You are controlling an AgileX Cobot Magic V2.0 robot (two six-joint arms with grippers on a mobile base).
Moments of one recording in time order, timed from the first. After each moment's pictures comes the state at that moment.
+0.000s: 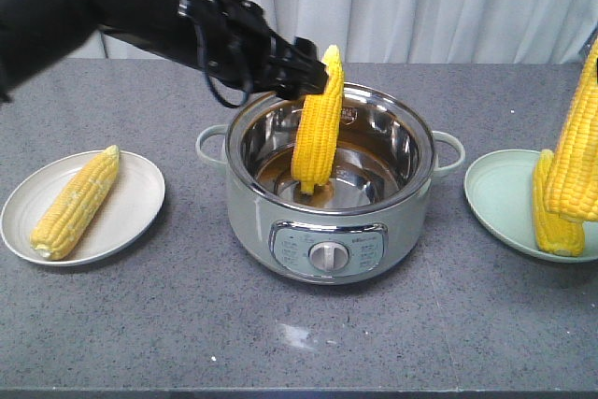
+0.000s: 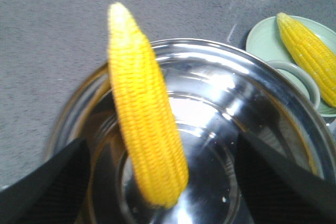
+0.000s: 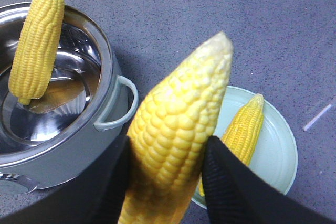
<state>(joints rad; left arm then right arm) -0.52 1.82 -1.80 -0.33 0.80 0.20 -0.10 1.17 -1.42 0.29 1.09 -0.34</state>
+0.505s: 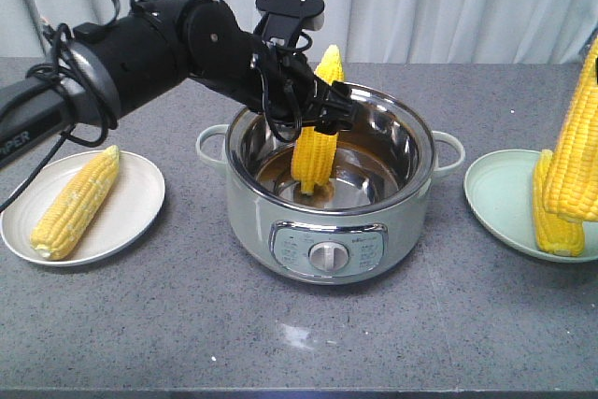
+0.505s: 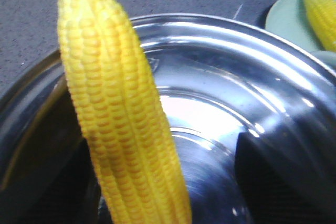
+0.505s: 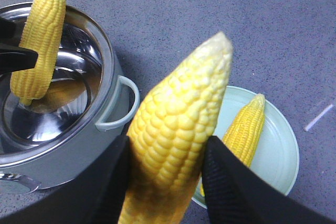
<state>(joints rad) -0.56 2.00 -1.87 -0.24 0.75 0.09 -0.10 1.17 -1.42 0.29 1.09 -0.34</state>
